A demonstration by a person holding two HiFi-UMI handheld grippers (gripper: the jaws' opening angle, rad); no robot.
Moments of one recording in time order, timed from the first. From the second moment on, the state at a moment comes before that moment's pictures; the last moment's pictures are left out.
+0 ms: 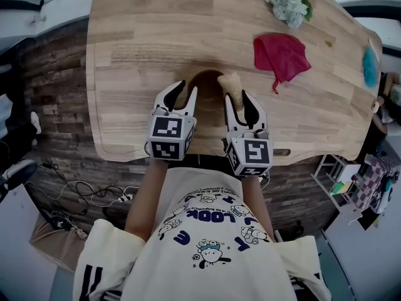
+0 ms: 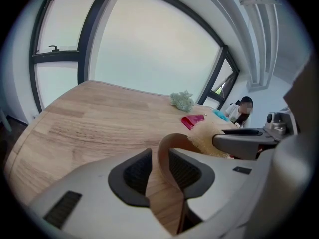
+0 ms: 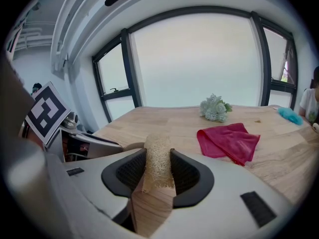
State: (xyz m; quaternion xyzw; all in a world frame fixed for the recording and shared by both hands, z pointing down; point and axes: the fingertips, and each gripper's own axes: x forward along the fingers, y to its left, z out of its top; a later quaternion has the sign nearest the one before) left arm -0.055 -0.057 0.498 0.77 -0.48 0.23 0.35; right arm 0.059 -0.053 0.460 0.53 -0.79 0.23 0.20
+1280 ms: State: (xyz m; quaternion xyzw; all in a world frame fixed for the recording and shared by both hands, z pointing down) left arm -0.051 -0.065 0.518 0.75 -0.50 0.25 0.34; right arm 0.046 -0.061 0.495 0.50 -0.79 0.27 0.24
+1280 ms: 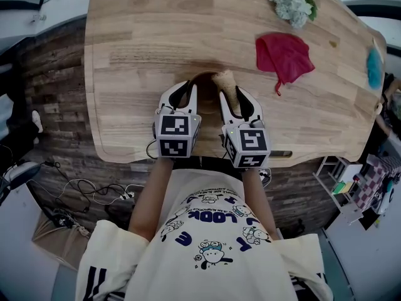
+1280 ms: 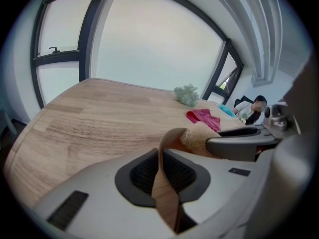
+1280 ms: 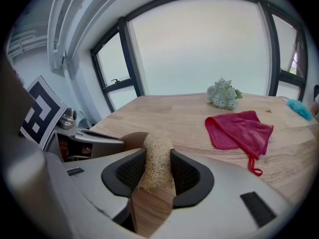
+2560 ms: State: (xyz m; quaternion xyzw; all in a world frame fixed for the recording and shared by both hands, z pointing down) left arm -0.056 -0.060 0.522 0.69 -0.57 0.20 0.39; right arm 0.052 -0.045 0.512 0.59 -0.69 0.37 0.20
